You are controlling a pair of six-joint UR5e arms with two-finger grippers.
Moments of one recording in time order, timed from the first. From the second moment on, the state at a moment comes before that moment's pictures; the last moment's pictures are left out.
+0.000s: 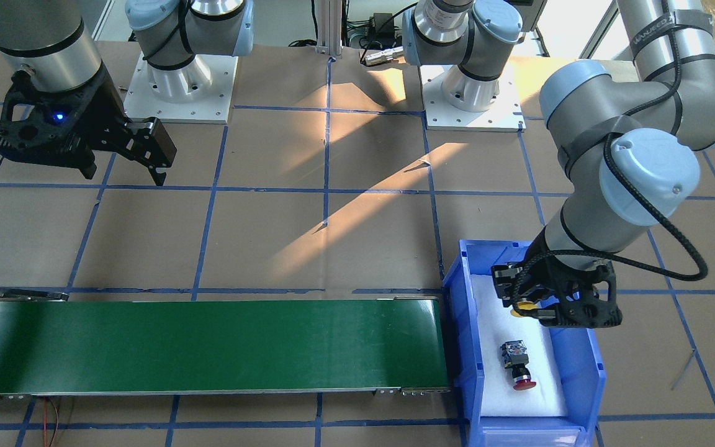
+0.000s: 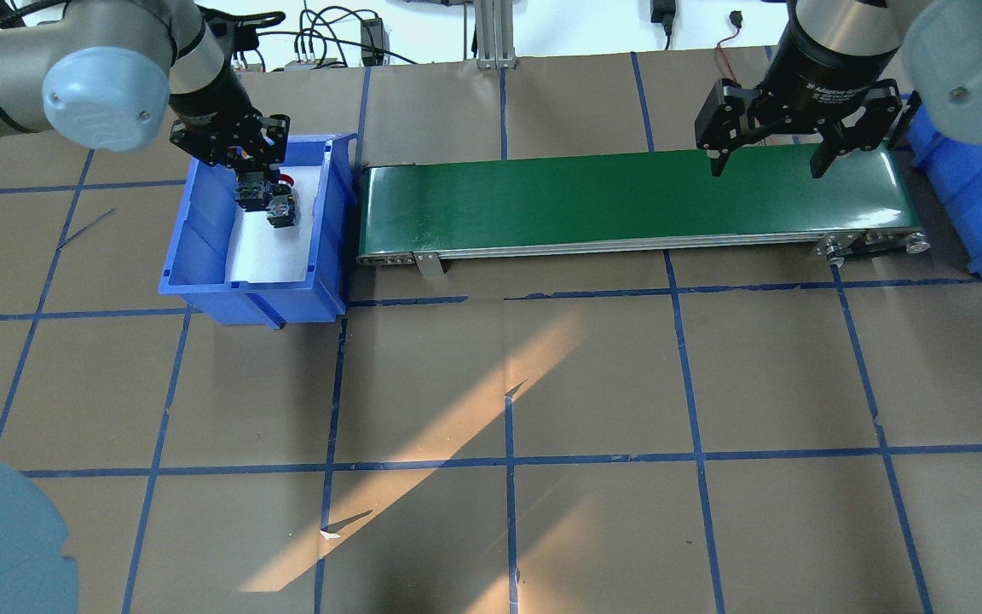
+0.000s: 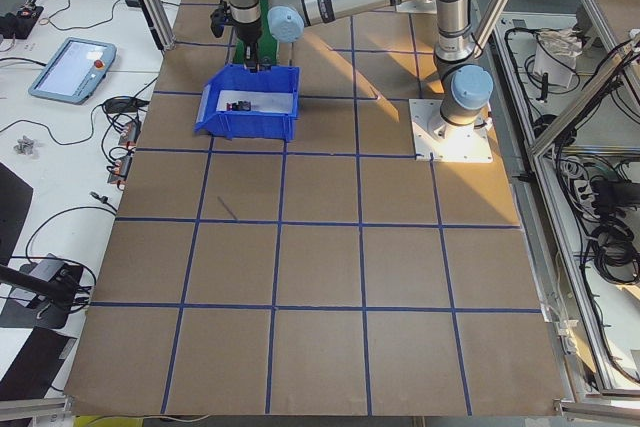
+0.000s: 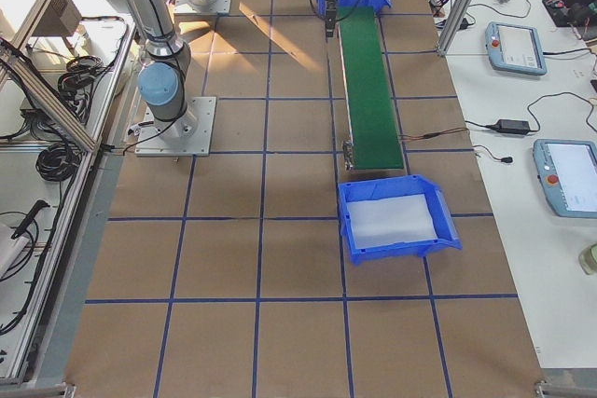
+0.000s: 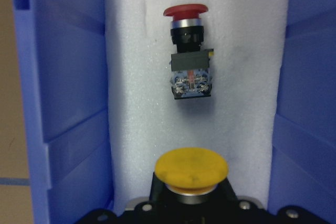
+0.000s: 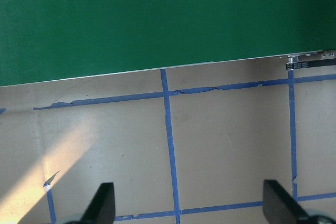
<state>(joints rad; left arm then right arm) -1.54 -1.95 -1.42 -1.31 1.56 0.04 1.55 -1.53 1.55 -1.63 -1.59 0.07</state>
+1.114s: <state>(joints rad) -1.74 -2.20 -1.37 -1.13 1.56 -0.20 1.55 -1.53 1.55 -1.63 -1.59 0.07</state>
